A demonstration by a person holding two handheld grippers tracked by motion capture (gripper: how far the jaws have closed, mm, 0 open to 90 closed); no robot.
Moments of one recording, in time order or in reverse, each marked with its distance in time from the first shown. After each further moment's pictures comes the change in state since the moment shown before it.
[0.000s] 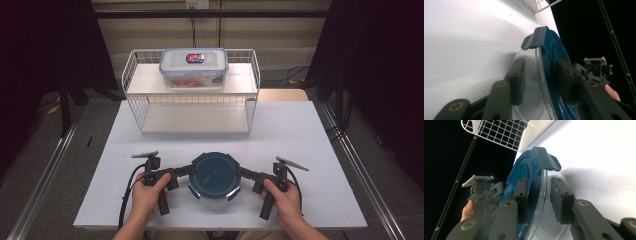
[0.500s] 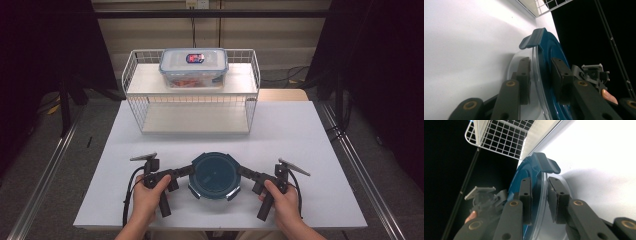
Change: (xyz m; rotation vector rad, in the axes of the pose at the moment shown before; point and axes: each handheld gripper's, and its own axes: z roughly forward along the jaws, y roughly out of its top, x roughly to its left) left arm -0.006 -0.006 -0.004 -0.039 0.019 -0.021; right arm -0.001 -0.006 -0.002 -0.077 0.017 0.059
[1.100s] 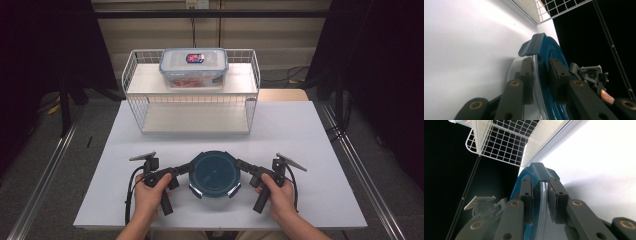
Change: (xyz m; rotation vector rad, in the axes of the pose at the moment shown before) left arm -0.001 0.001 0.003 -0.054 0.007 -0.021; right arm -0.002 0.011 0.014 -0.030 0.006 0.014
